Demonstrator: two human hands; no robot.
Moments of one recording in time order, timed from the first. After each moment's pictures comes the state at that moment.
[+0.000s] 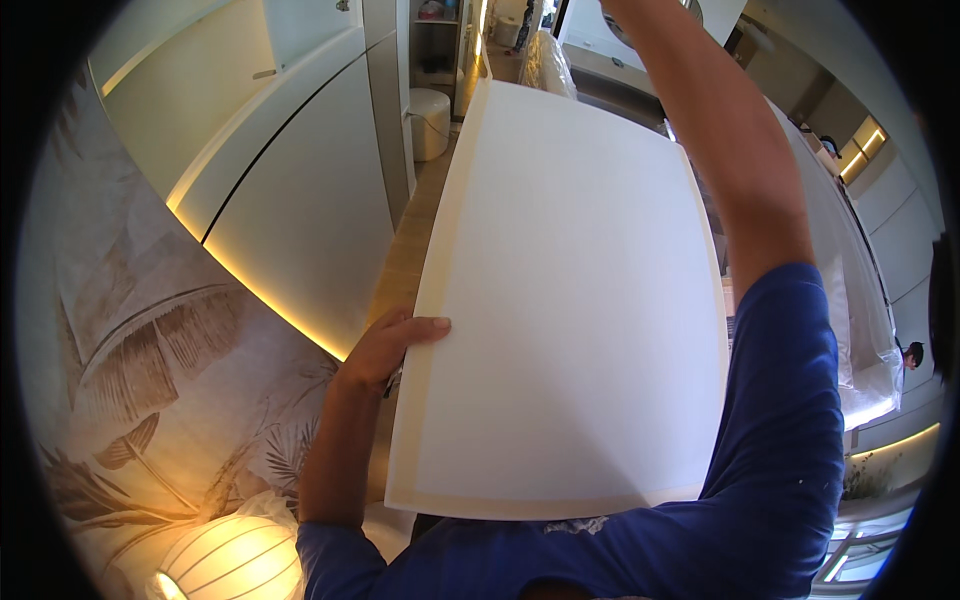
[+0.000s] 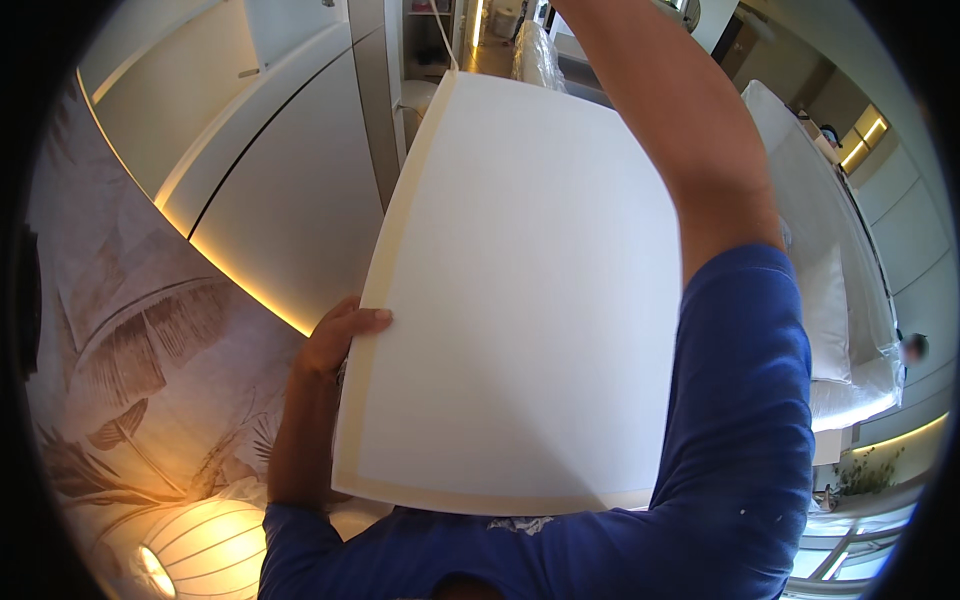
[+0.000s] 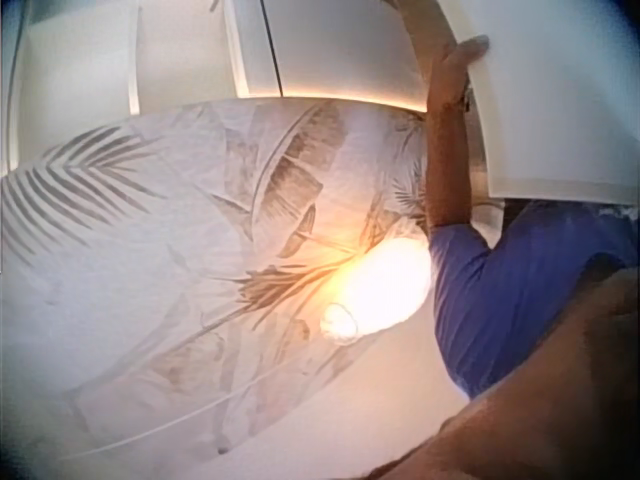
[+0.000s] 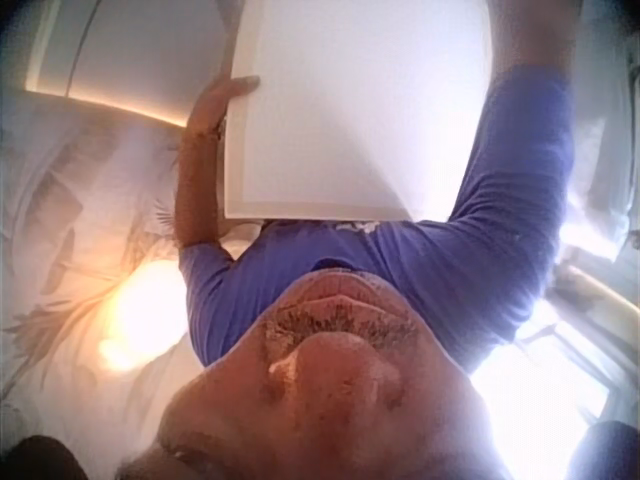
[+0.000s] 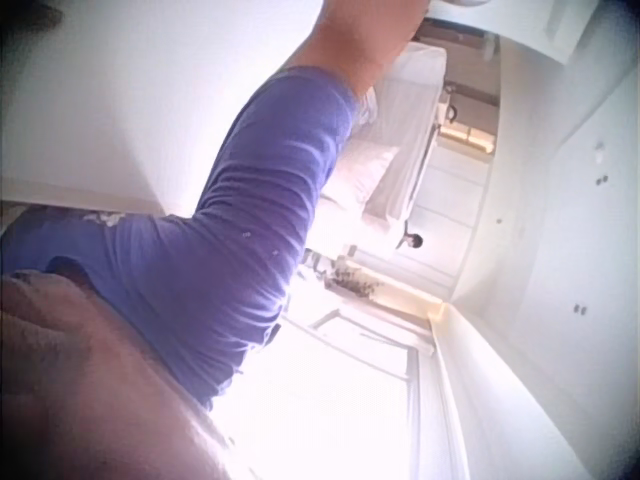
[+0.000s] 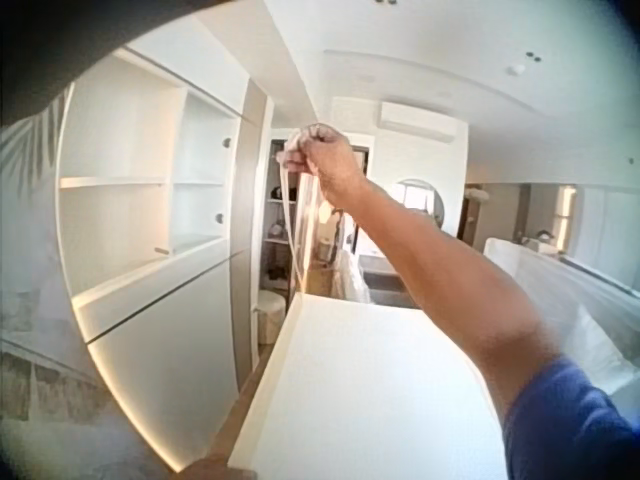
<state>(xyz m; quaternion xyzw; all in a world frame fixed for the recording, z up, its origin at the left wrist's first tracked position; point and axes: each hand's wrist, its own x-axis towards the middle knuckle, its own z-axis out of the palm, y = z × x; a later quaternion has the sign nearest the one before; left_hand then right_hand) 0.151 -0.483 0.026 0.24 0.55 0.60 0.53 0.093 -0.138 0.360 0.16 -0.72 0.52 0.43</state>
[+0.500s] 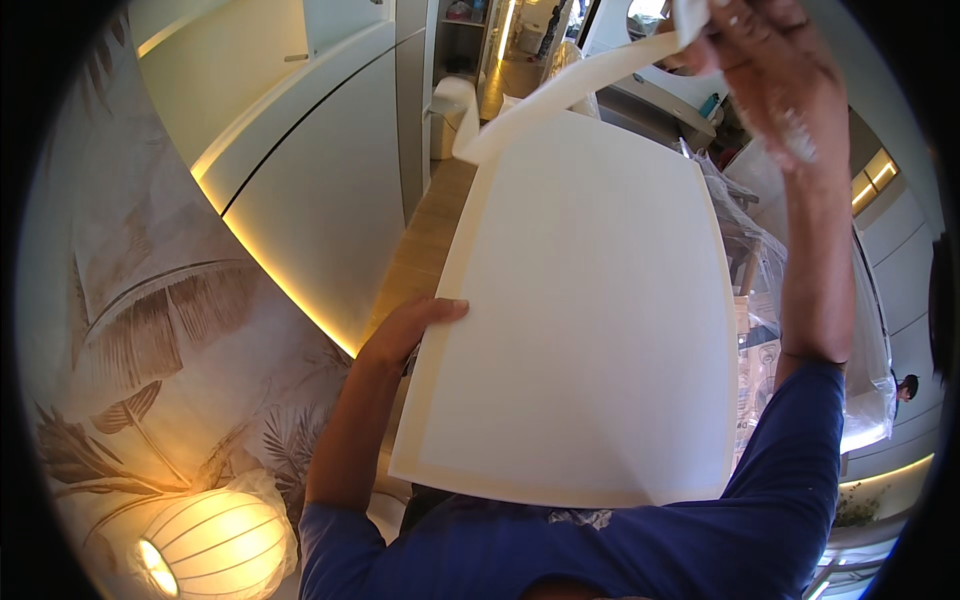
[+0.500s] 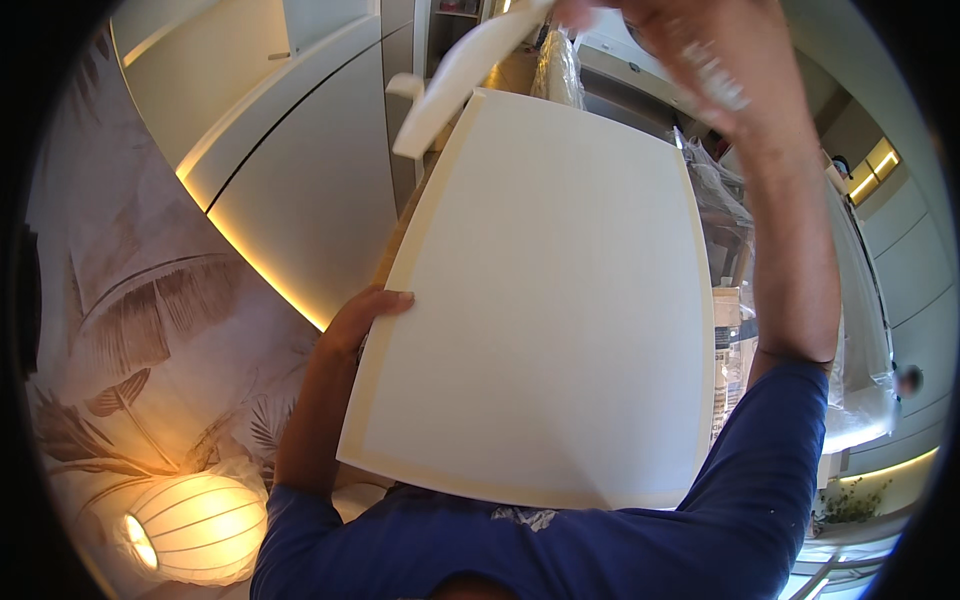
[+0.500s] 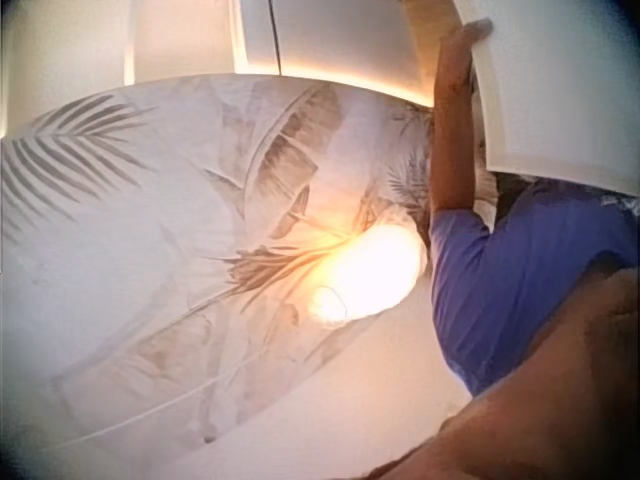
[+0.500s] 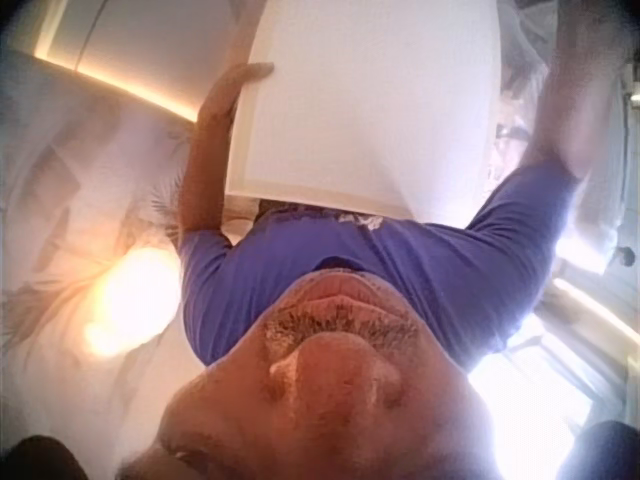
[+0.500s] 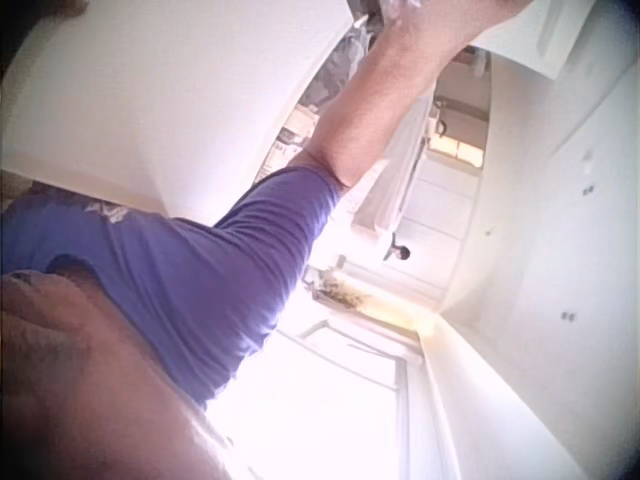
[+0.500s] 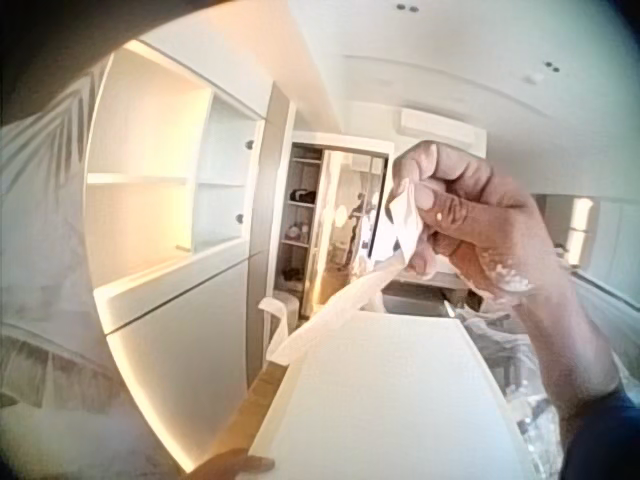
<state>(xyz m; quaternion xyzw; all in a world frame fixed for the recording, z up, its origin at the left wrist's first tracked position) 0.143 -0.487 0.004 0.21 0.54 0.62 0.53 0.295 -0.258 0.323 0.21 -0.80 0.49 0.27</state>
